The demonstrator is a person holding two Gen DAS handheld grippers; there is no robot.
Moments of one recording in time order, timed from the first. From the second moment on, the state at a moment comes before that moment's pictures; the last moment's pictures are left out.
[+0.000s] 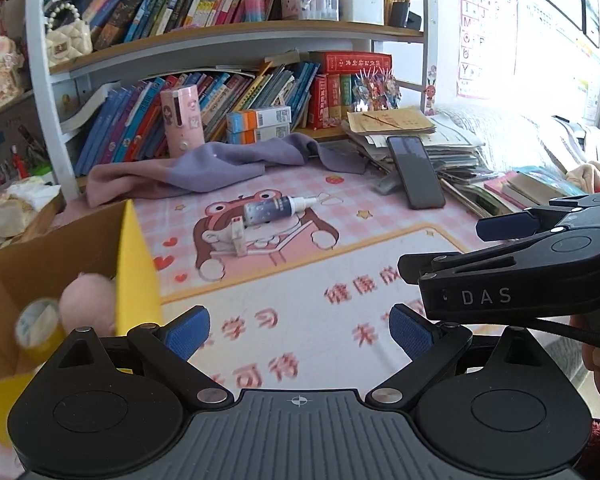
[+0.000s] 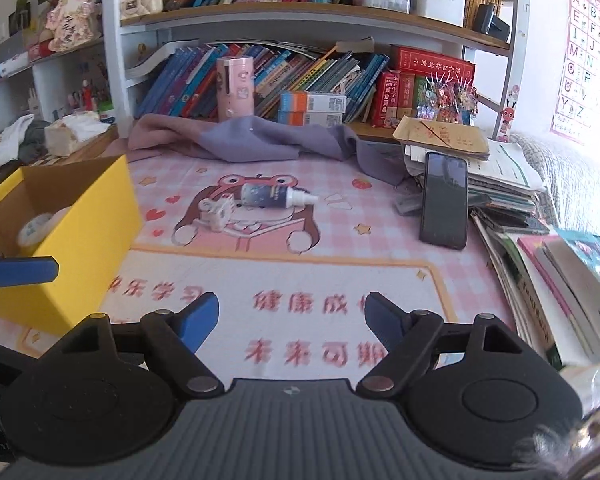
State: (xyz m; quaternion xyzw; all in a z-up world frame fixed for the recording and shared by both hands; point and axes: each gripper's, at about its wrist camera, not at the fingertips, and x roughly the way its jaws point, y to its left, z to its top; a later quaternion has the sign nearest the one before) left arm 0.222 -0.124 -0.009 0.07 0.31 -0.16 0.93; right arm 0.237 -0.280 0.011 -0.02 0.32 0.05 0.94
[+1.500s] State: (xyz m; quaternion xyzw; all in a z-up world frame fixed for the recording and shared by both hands) left arm 0.502 -0.140 -0.099 0.00 0.48 0.01 0.88; right arm 0.595 -0.245 -0.085 -0.25 0.39 0.46 0.76
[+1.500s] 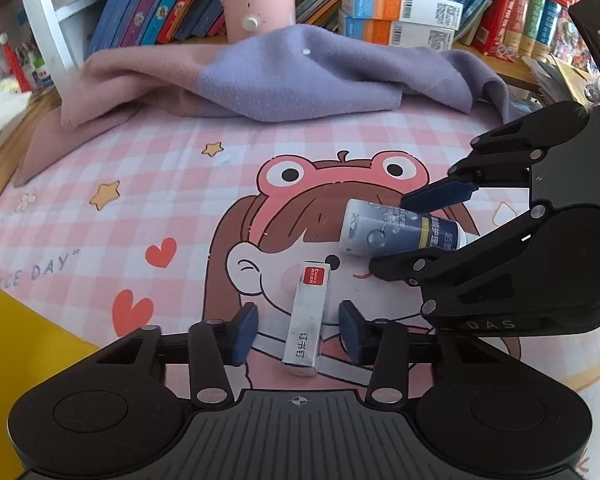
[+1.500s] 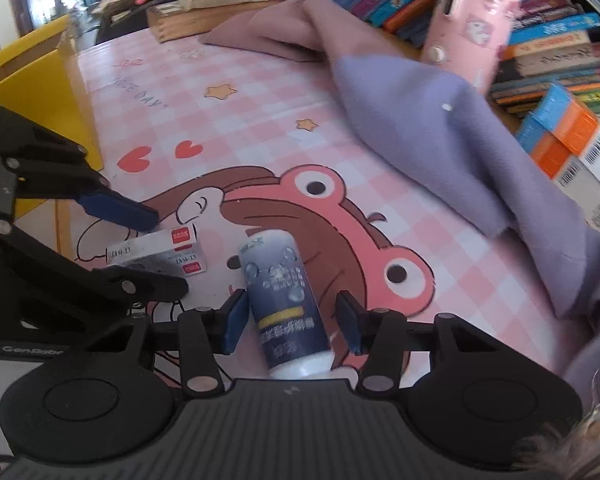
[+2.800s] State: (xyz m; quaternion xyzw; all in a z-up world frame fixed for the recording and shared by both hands) left arm 0.394 -0.141 -0.018 -0.01 0.41 -0.07 0.91; right arm 0.479 -0.282 -0.009 -0.13 0.37 0.35 0.85
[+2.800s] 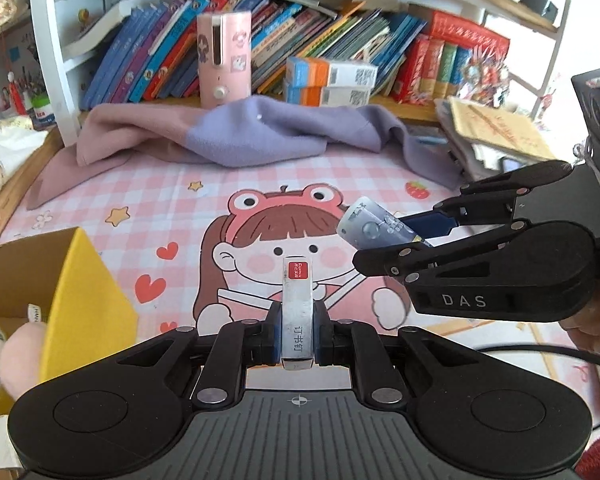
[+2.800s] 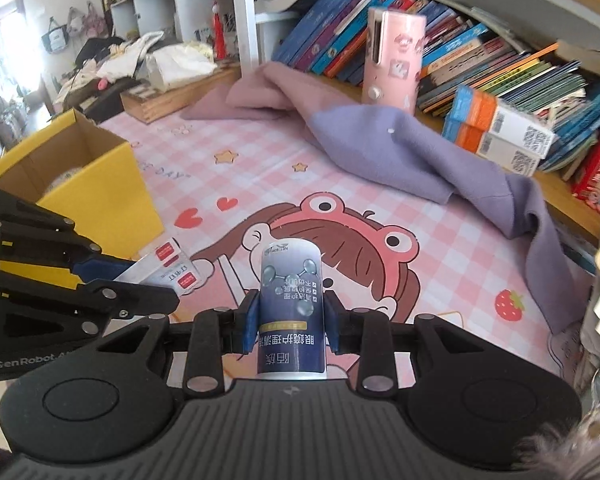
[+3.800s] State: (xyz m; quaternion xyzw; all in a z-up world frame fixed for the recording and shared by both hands) left arm 0.264 -0.081 0.032 -0.06 0.33 -0.17 0.93; right arm 0.298 -0.260 0.054 -0.05 0.34 0.23 0.91
